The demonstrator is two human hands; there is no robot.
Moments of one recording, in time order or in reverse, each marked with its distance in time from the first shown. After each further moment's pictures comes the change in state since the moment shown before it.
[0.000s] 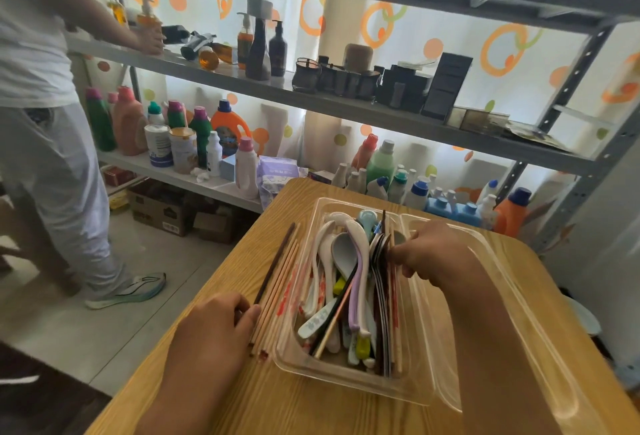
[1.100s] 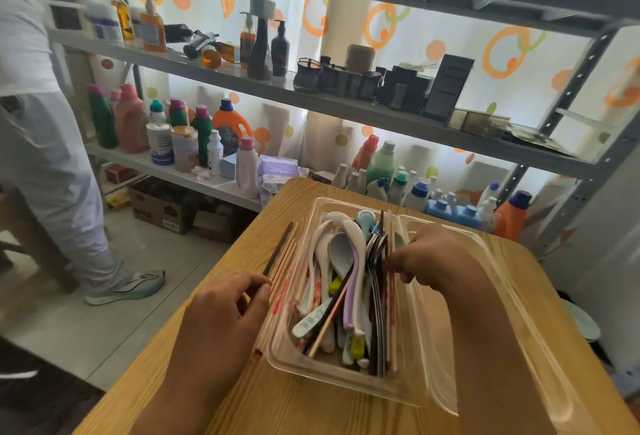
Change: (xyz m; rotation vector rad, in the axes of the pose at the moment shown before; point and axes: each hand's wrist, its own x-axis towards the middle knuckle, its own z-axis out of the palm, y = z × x) left_hand -0.011 0.025 -0.009 -0.250 0.115 0.198; right_hand -0.015 -0.003 -0.010 0.028 -0.100 -0.001
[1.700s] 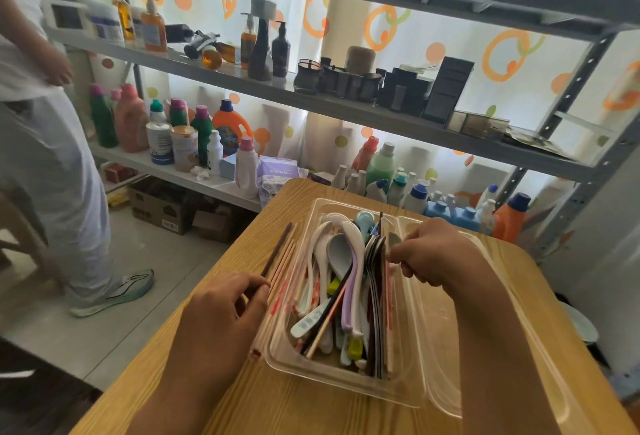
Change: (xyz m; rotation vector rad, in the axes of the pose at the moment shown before) left_hand 0.000 0.001 -0.001 -0.004 -0.014 -0.010; right_hand -0.004 0.000 -0.006 0.008 0.010 -0.096
